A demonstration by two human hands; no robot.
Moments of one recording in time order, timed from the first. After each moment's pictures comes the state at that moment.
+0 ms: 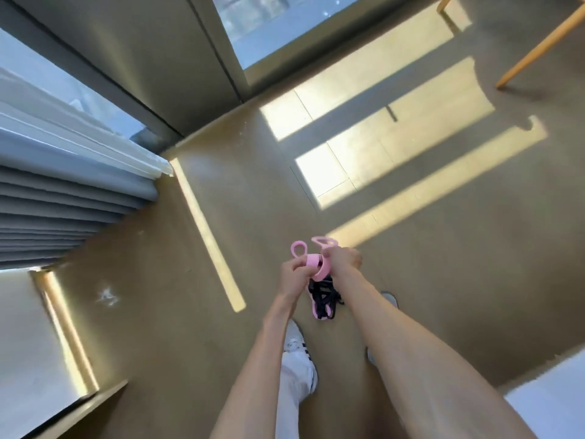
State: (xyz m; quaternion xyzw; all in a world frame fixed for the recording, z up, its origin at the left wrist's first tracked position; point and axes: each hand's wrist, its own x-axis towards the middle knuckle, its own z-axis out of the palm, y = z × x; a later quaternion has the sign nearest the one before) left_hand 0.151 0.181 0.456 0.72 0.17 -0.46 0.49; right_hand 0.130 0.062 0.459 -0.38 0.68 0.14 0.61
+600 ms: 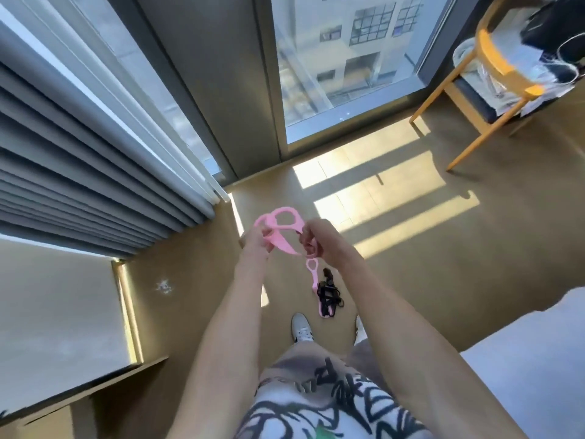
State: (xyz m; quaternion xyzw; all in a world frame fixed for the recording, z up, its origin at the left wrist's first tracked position) left_hand 0.203 0.331 0.867 0.57 0.36 -0.30 0.68; right_hand 0.123 0.196 0.917 -0.54 0.40 0.19 0.71
